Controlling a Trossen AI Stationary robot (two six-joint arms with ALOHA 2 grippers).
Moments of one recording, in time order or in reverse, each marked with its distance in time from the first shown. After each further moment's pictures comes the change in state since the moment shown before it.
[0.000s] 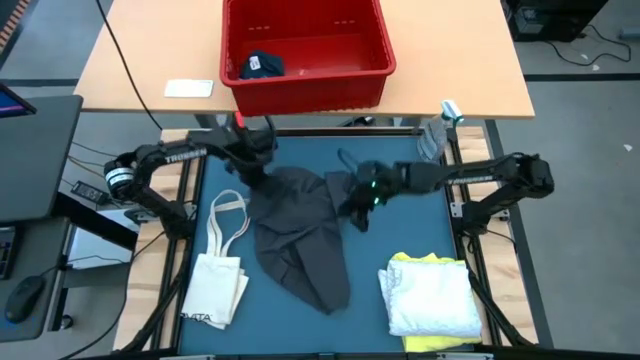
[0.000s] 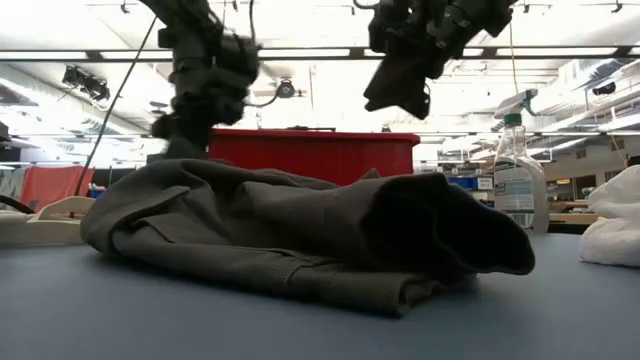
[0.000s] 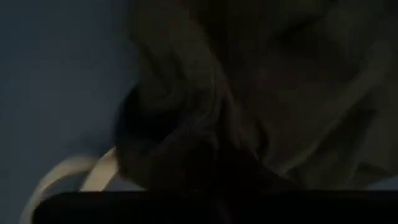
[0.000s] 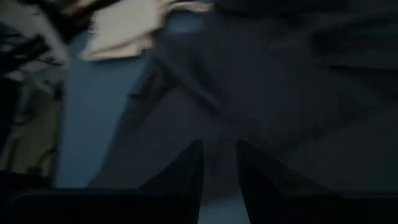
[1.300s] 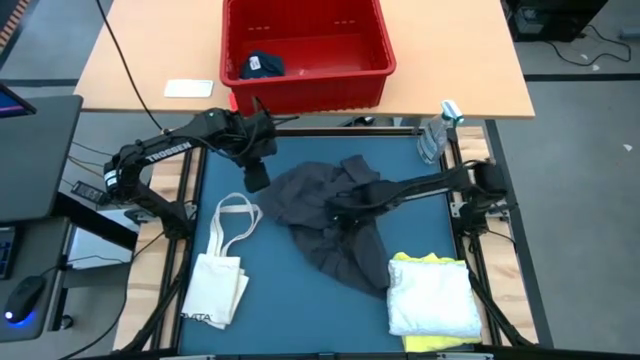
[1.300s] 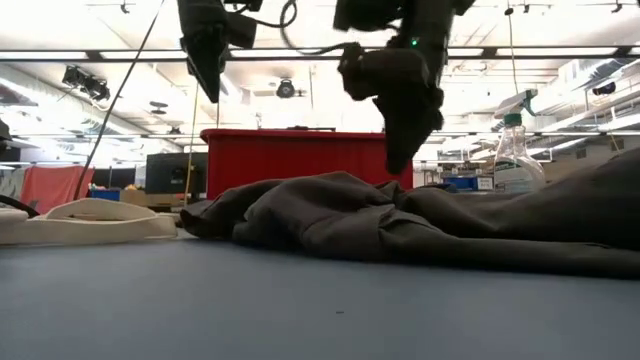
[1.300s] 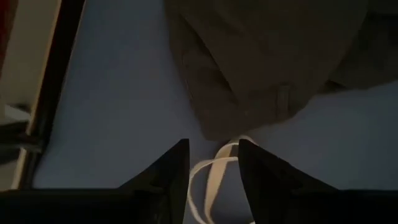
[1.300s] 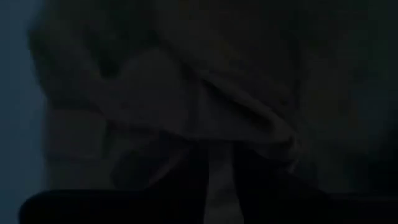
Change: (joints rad) left arm -0.089 -0.013 0.394 -0.301 -0.270 0.494; right arm 0.143 0.348 0.357 -0.585 0.263 0.170
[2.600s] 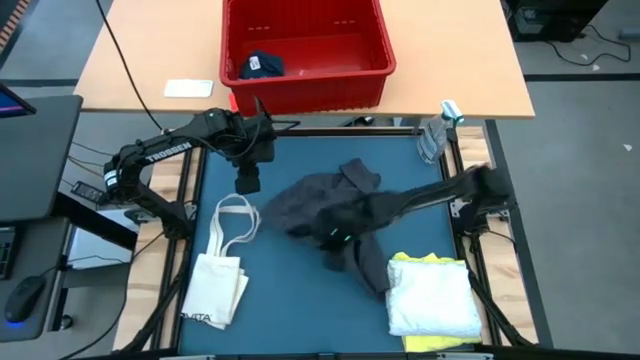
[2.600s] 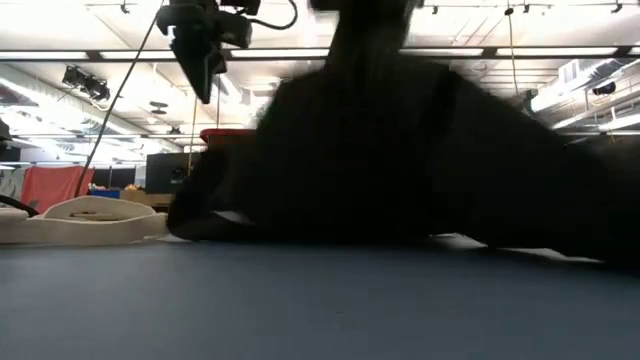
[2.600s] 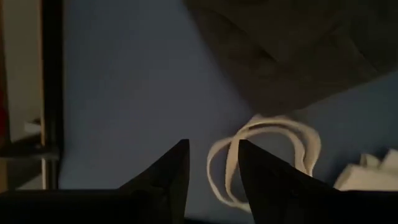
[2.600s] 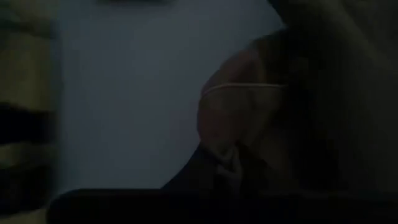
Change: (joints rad) left arm -0.003 0.001 0.000 -0.077 -0.005 0.189; right arm 0.092 -0.005 0.138 0.179 -0.137 -0.156
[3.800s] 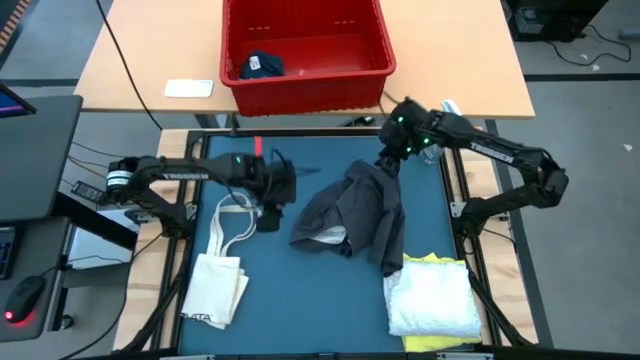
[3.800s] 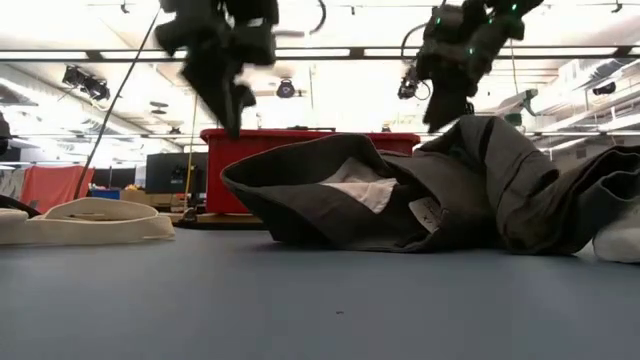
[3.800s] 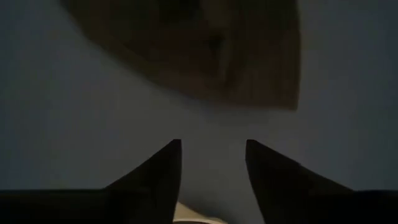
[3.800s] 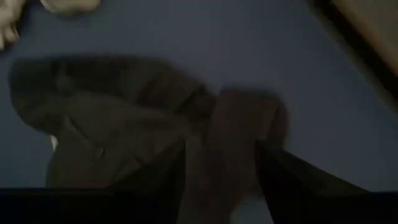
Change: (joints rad) left arm -0.263 0.011 -0.364 0.536 0.189 -0.106; right arm -0.795 -0.487 -0.383 -0.113 -0.200 -0.420
